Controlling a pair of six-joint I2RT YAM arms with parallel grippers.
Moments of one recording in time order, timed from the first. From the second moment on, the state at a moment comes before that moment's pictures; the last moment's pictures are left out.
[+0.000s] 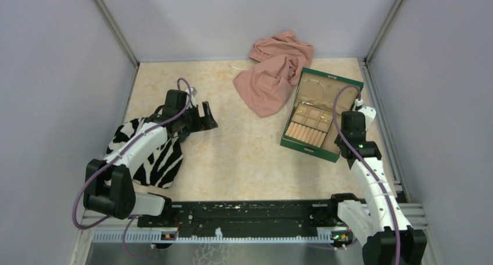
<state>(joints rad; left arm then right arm) -0.28 1.36 0.91 -0.36 0.19 -0.40 0.05 0.86 0.69 -0.62 0.39 0.39</state>
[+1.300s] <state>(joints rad) -0.28 1.45 0.92 -0.37 0.25 -0.36 0.01 0.92 0.57 -0.36 0.35 0.24</state>
